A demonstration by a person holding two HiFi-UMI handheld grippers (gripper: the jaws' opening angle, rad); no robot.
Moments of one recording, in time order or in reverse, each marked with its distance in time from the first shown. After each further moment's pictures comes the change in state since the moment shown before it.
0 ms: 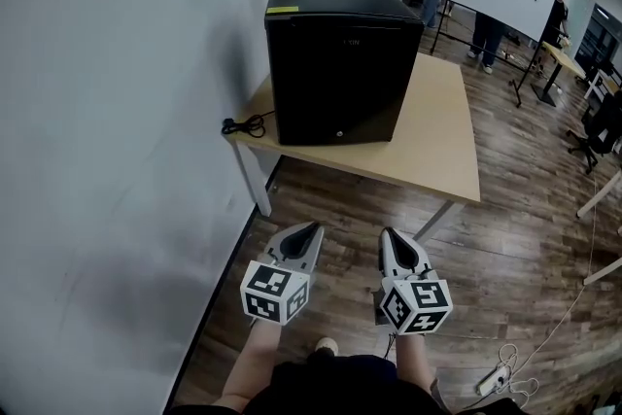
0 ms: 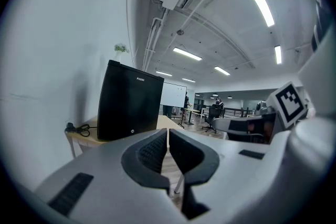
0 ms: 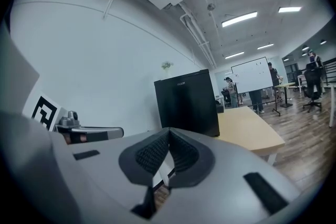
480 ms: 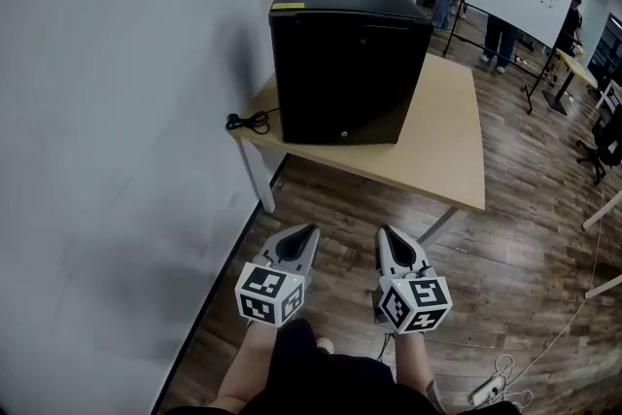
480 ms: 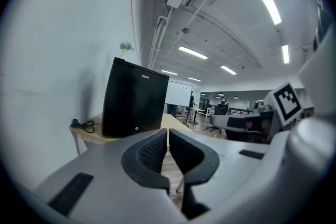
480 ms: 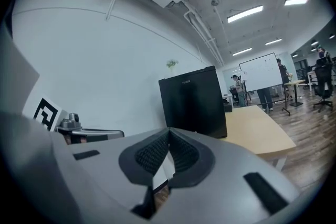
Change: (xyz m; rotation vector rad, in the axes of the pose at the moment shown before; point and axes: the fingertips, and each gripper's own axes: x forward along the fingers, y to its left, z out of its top) left arm 0.009 0.004 -0.008 -0.025 0.015 0.061; right arm 0.019 -0.009 0.001 -0.012 0.010 0.088
